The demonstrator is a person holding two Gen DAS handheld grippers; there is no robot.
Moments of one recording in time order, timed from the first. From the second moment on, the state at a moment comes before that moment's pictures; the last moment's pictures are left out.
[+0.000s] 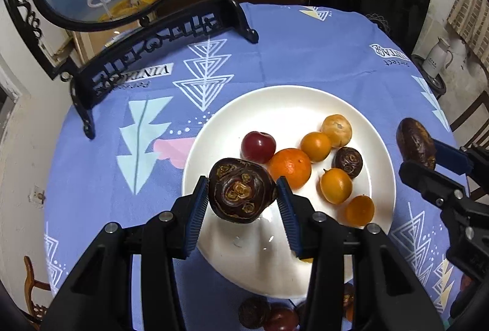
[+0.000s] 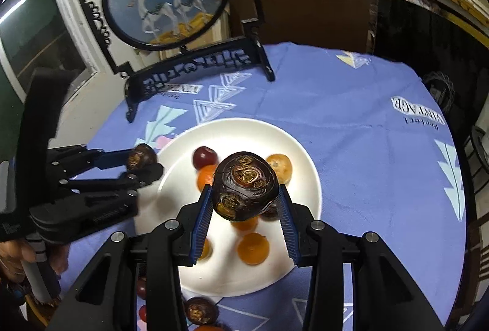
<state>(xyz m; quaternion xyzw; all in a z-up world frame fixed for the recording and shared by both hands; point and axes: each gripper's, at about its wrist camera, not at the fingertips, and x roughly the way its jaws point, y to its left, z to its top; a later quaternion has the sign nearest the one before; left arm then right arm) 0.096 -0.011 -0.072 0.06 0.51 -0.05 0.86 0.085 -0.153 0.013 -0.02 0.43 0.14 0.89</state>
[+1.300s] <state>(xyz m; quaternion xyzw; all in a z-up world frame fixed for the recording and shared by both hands) 0.102 -0.023 -0.095 0.07 0.52 -0.07 0.85 0.099 -0.140 -0.016 -0.01 0.46 0.17 0.87</state>
